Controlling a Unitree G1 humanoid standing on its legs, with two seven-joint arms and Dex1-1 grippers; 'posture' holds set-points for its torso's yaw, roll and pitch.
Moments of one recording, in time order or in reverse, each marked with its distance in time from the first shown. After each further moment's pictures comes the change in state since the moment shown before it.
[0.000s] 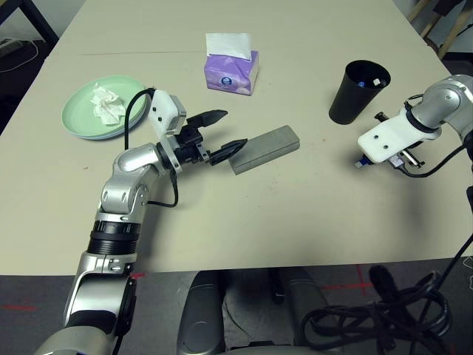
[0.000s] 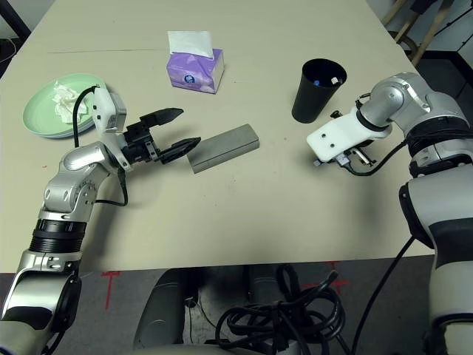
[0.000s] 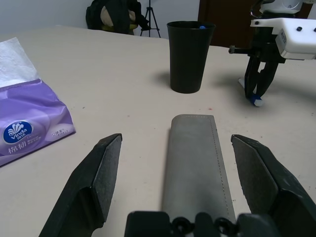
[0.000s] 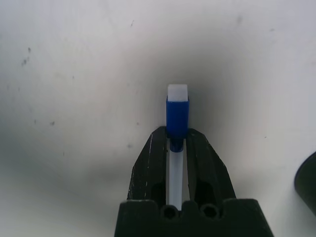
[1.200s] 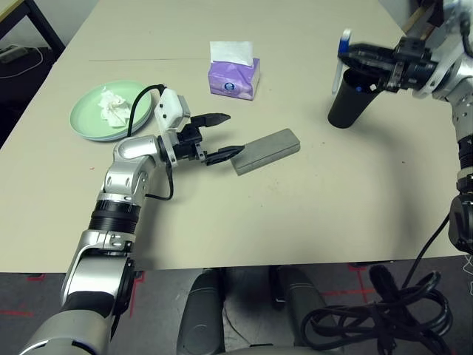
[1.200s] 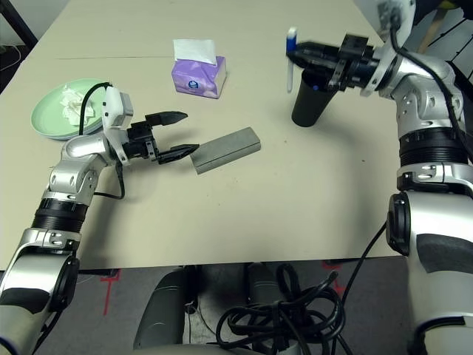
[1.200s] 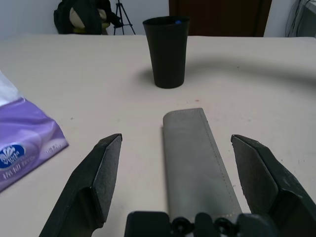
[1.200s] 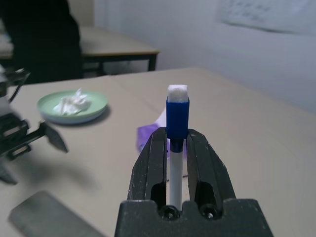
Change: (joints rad) left arm -0.172 0.024 -0.047 0.321 0.062 -0.165 -0.187; right arm 0.145 0.137 -0.688 -0.478 0.890 0.883 -0.380
